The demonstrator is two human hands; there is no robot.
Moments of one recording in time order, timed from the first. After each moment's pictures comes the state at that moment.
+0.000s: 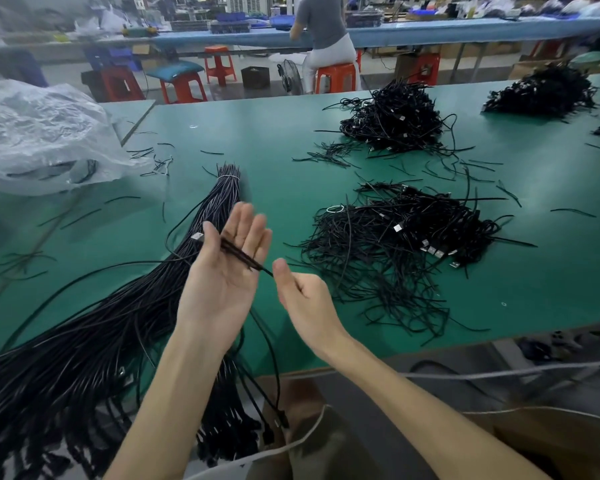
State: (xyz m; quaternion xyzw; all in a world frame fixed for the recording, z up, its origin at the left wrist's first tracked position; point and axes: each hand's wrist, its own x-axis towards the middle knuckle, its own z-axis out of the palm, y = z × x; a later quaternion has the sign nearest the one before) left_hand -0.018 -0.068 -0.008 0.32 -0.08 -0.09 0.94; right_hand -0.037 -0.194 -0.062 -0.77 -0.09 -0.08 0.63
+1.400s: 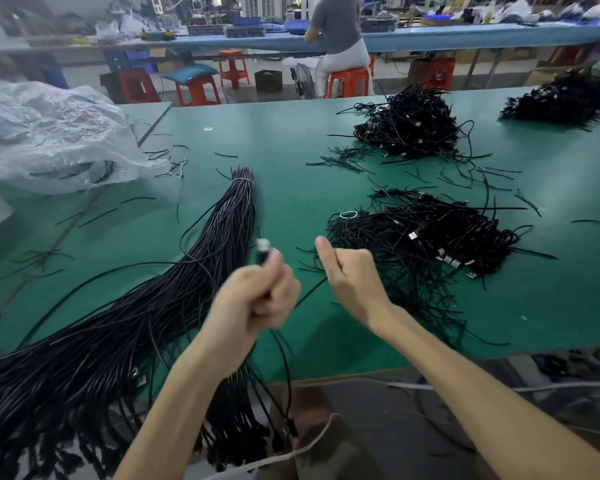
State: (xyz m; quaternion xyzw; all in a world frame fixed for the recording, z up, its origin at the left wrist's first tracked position) left_hand -0.044 -0.059 -0.006 0.57 -0.18 -0.15 0.79; right_hand 0.005 -0.243 -0.048 -0.87 -0.09 -0.18 0.45
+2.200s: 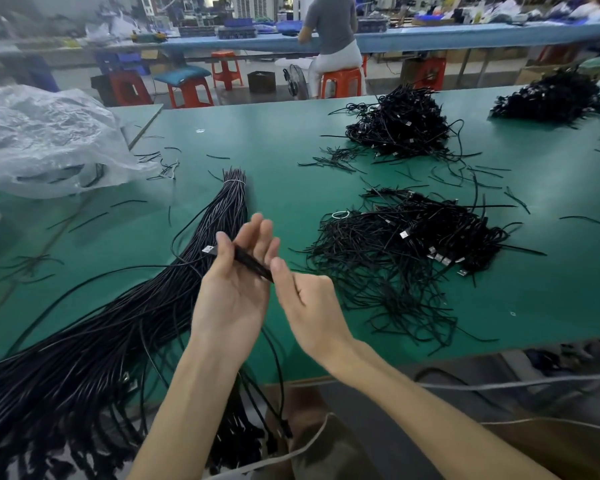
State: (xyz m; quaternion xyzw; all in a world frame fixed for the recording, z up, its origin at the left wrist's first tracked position) left_hand -0.027 -0.078 -0.007 0.29 -0.04 -0.08 0.95; right_hand -0.042 -0.191 -0.040 -0.81 -0.14 -0.15 0.54
